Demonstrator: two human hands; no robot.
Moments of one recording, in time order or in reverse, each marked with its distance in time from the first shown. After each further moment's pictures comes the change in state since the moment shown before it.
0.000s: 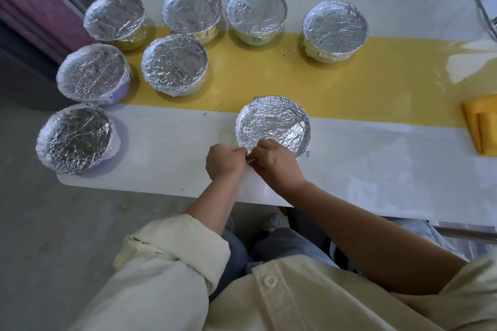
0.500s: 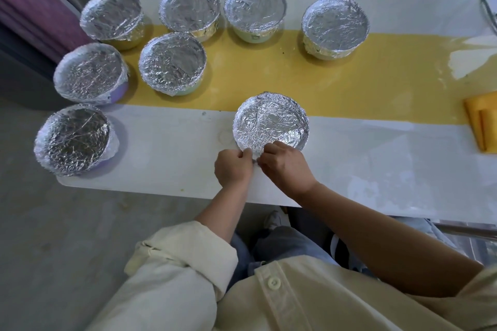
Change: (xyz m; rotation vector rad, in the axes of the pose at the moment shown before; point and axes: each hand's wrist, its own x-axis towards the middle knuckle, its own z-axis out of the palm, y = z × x) left_hand -0.007 -0.010 0.020 -0.011 0.011 0.048; right_hand -0.010 0.018 -0.005 -0.134 -0.010 -0.104
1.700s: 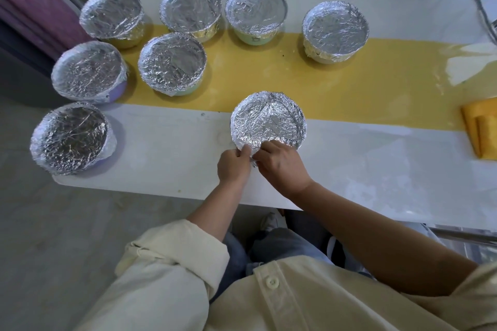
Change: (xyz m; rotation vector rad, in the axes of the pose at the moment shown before) left_hand 0.006 0.005 -0.001 0.005 -0.144 0.042; right_hand 0.009 -0.003 -0.004 -0.060 -0.008 0.008
